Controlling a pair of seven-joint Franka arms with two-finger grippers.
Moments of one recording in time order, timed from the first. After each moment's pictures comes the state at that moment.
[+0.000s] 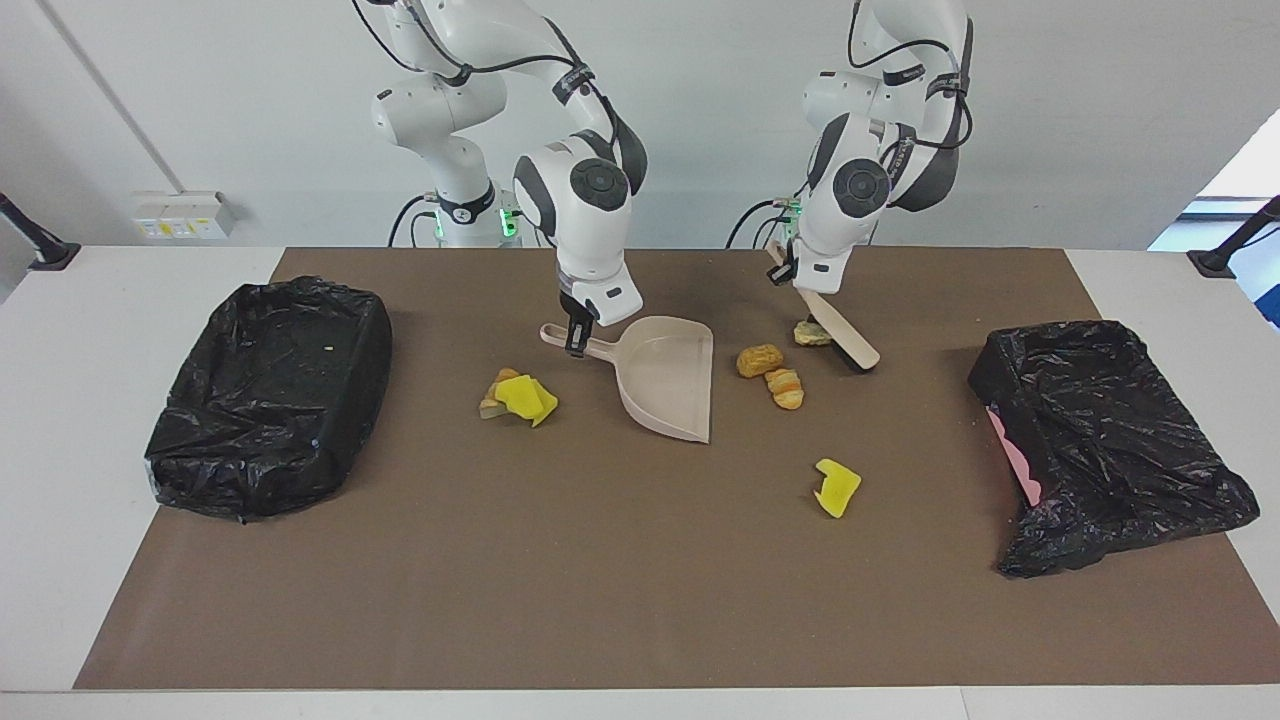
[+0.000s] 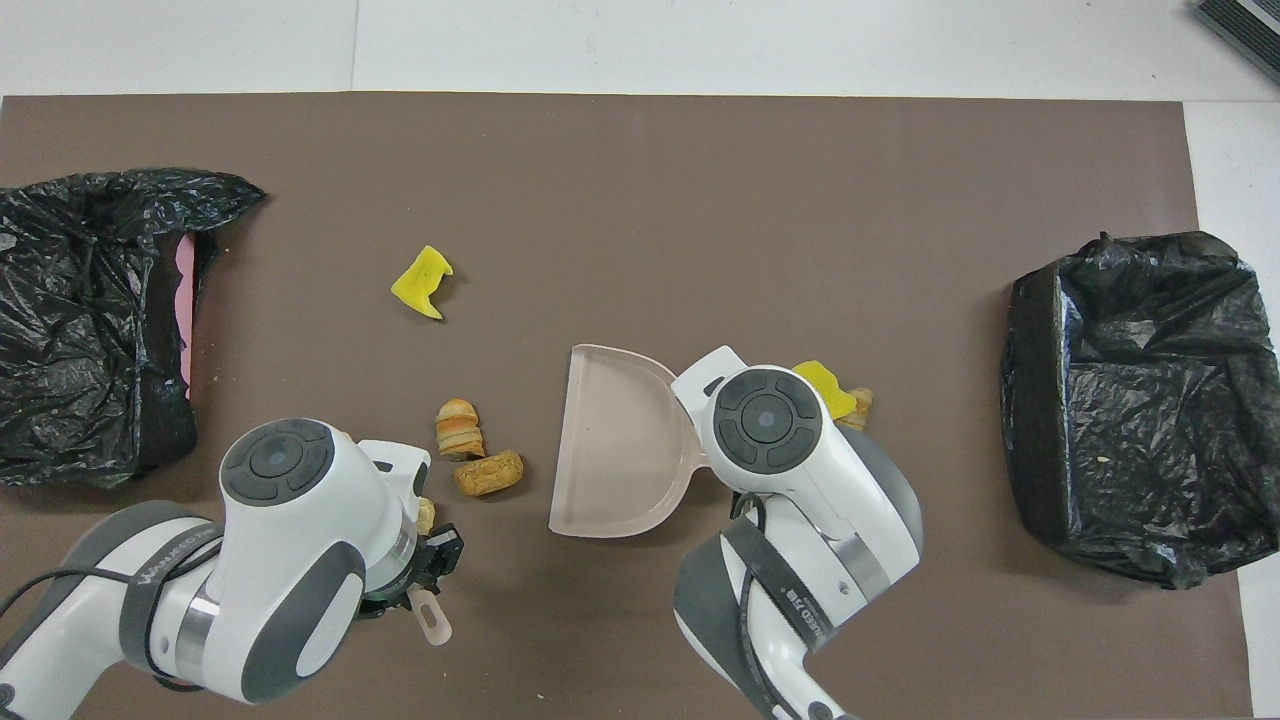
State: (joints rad) left arm -0.48 -0.19 0.01 -2.41 -0.17 1.88 -0.91; right arm 0.56 0.13 0.00 -2.06 -0.10 2.06 -0.78
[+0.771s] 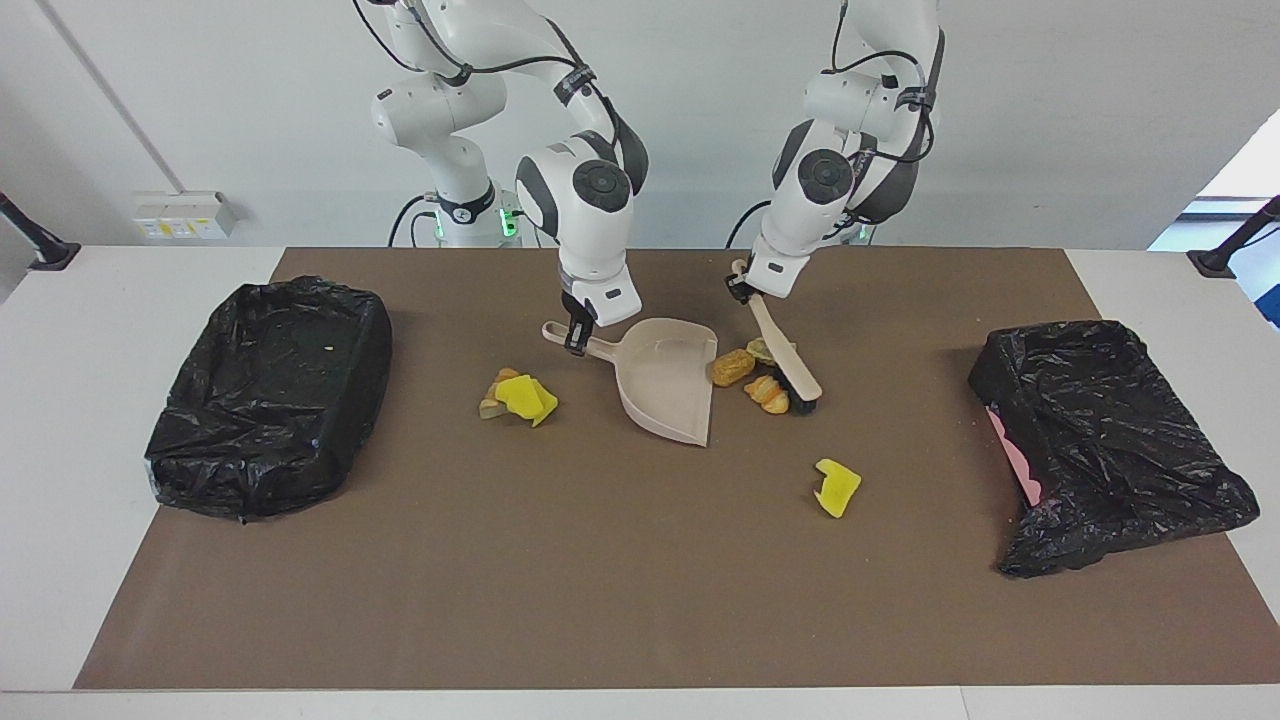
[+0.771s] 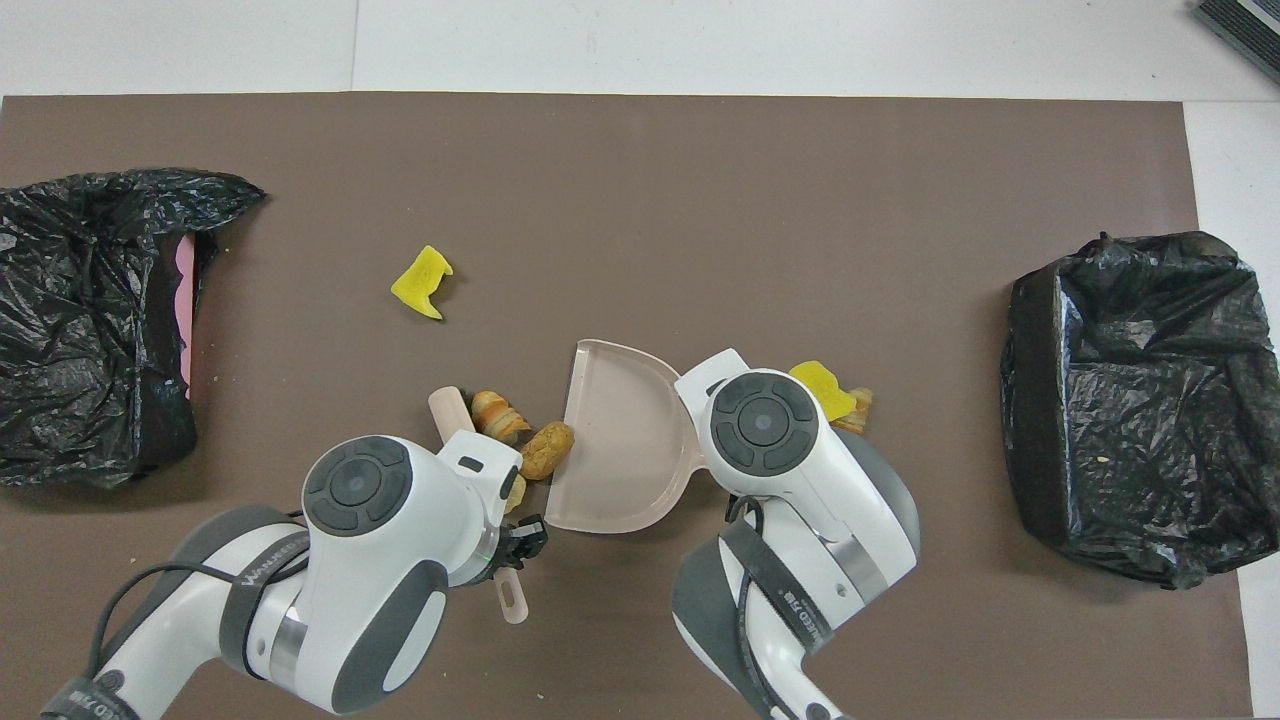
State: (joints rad) left arm -0.61 -0.12 -0.01 -2.35 -0.28 2.06 -0.76; right arm 0.56 0.13 0.00 -2.07 -0.09 2.06 -0.70
